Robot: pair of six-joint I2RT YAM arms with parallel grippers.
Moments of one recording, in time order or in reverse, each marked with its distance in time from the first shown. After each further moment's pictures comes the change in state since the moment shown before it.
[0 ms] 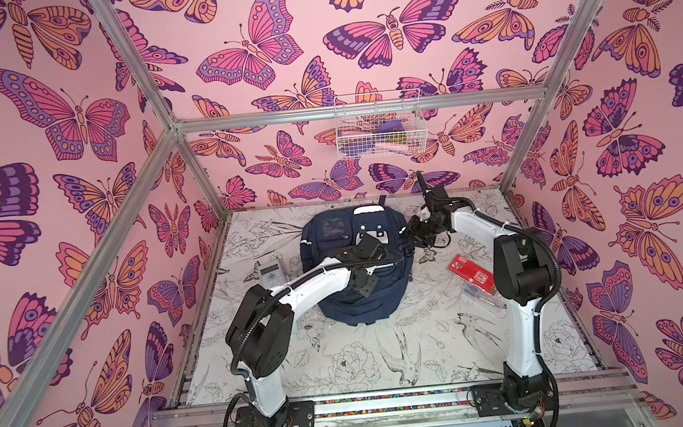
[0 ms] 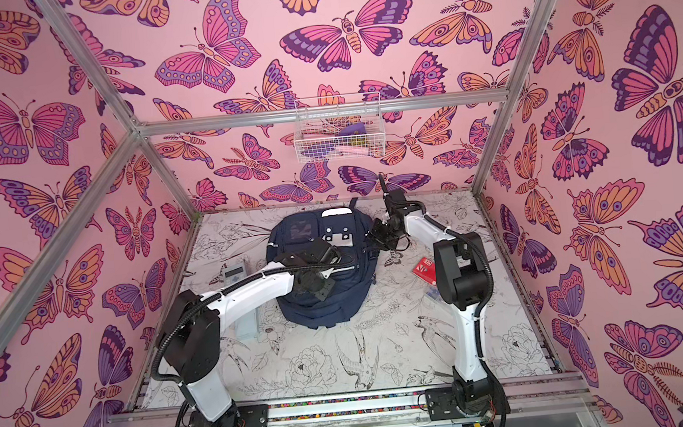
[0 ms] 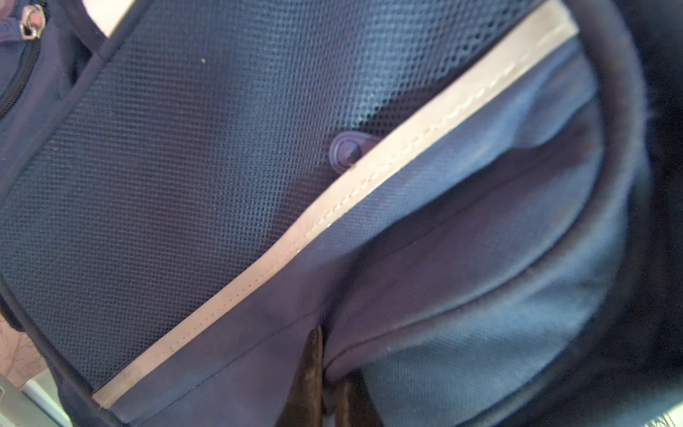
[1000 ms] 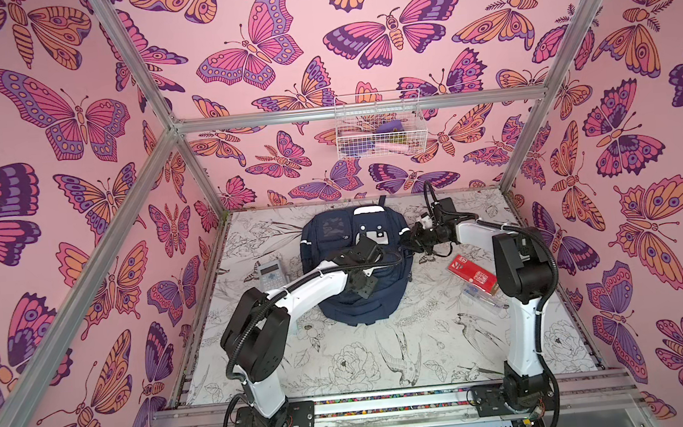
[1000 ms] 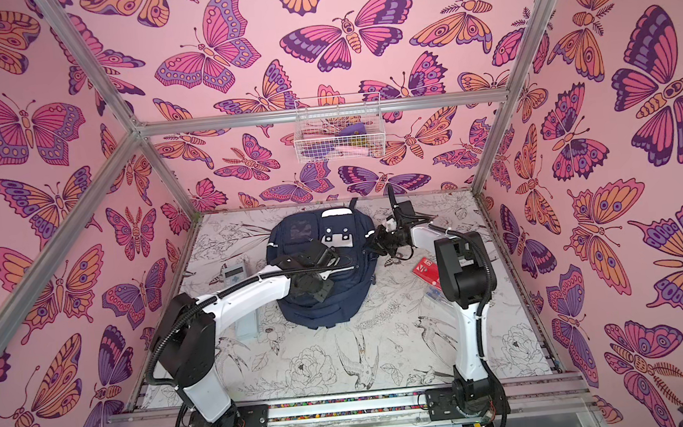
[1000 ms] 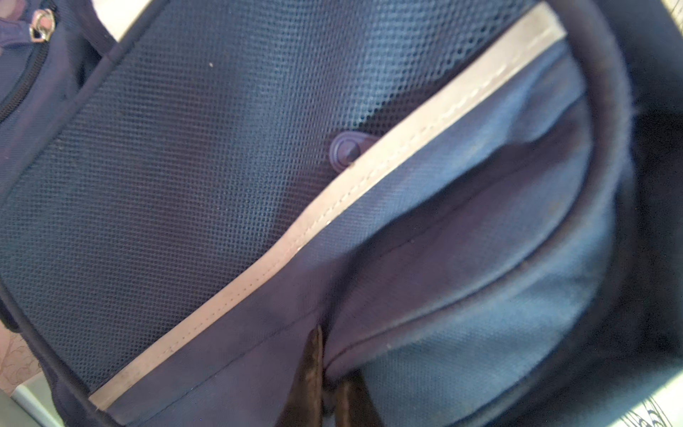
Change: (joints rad) left arm 0.006 -0.034 -0.048 0.048 0.012 0.000; right arm -0.044 -0.010 -0.194 0.297 -0.235 0.050
